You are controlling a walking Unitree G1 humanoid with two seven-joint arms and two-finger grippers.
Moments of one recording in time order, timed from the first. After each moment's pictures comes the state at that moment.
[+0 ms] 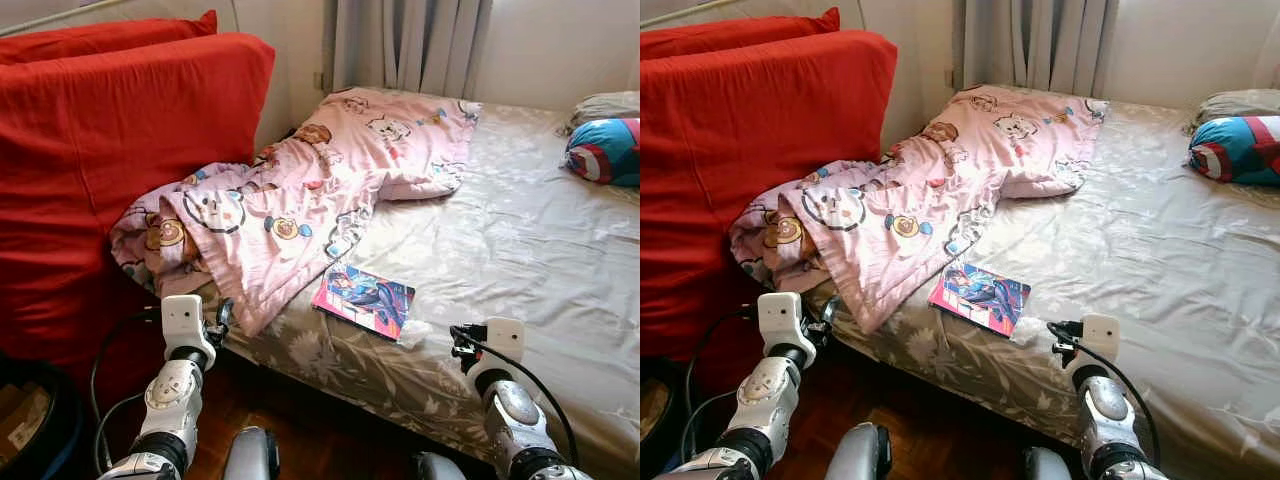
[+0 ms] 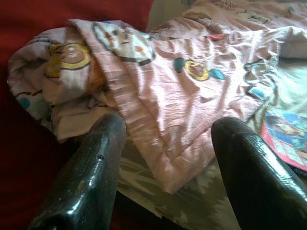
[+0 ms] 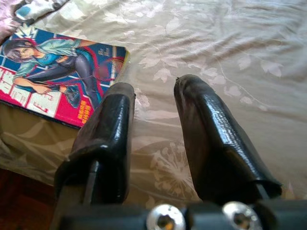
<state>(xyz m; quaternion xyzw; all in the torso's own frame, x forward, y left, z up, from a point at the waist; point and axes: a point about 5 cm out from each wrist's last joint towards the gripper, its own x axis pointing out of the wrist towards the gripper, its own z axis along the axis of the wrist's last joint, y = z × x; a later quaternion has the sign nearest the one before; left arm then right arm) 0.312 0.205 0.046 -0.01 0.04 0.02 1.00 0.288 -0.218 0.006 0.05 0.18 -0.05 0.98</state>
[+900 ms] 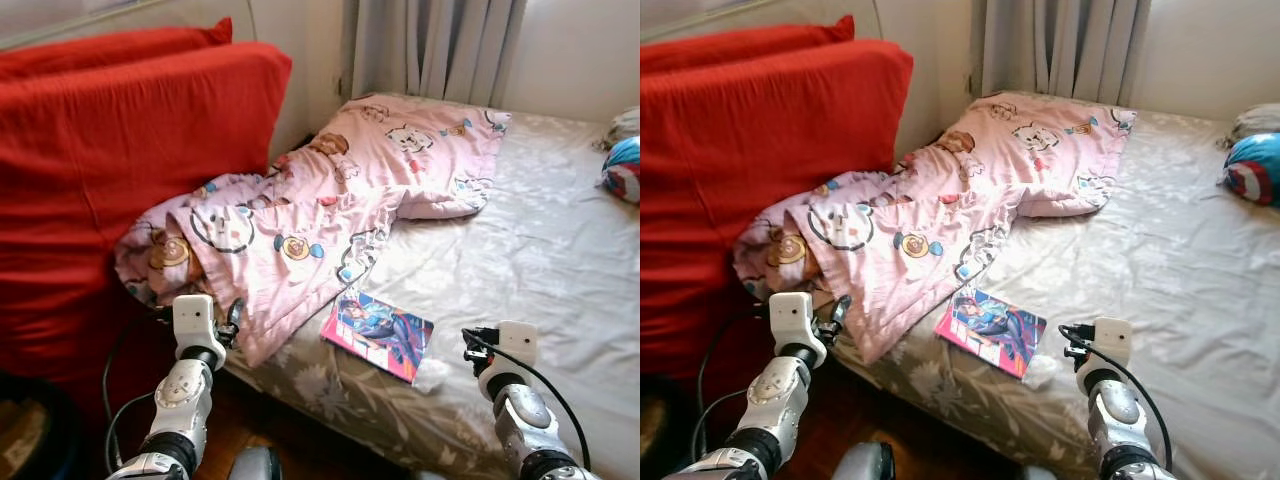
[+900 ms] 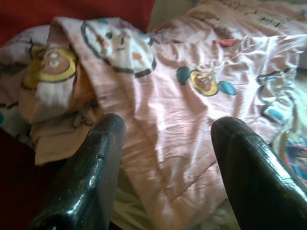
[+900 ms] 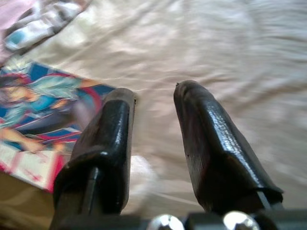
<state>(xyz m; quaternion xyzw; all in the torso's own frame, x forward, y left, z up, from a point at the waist) 0.311 0.202 0.044 -0.01 0.04 0.02 1.00 0.292 -0.213 0.006 0.06 0.19 -0.04 0.98</state>
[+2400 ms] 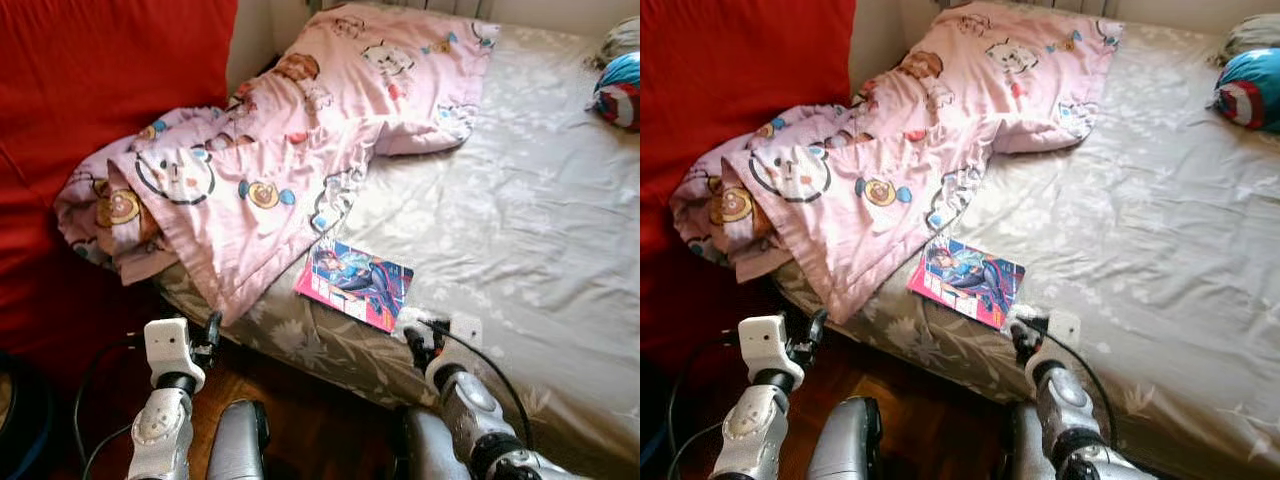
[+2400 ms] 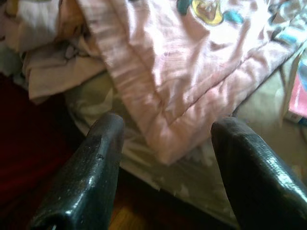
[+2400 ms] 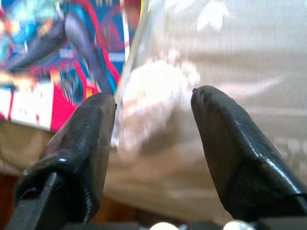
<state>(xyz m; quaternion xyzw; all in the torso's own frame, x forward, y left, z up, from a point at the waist) 0.272 0.217 0.039 -0.01 0.01 0.05 1.00 0.311 -0.163 0.013 0.18 0.19 -0.02 0.97</state>
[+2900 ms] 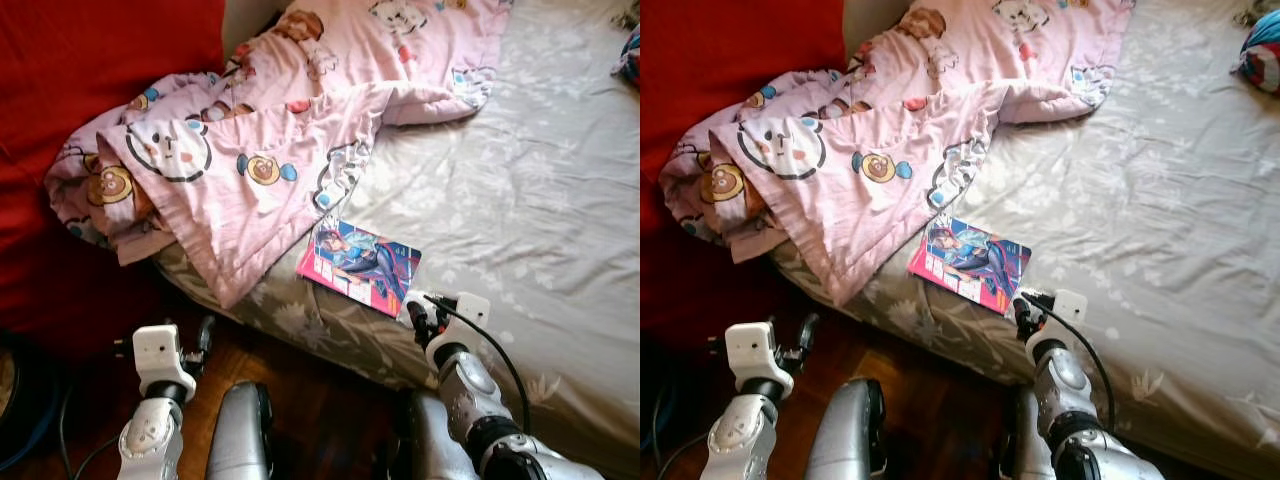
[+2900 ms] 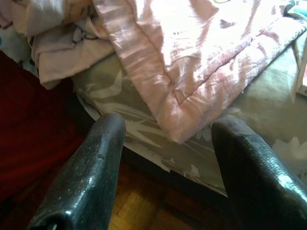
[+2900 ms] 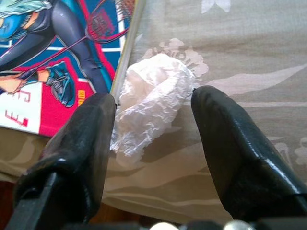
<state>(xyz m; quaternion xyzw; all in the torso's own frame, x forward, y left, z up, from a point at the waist) 0.262 0.221 0.055 0.00 -0.01 0.05 1.00 0.321 -0.160 0.025 0.19 0.17 -0.02 0.97</state>
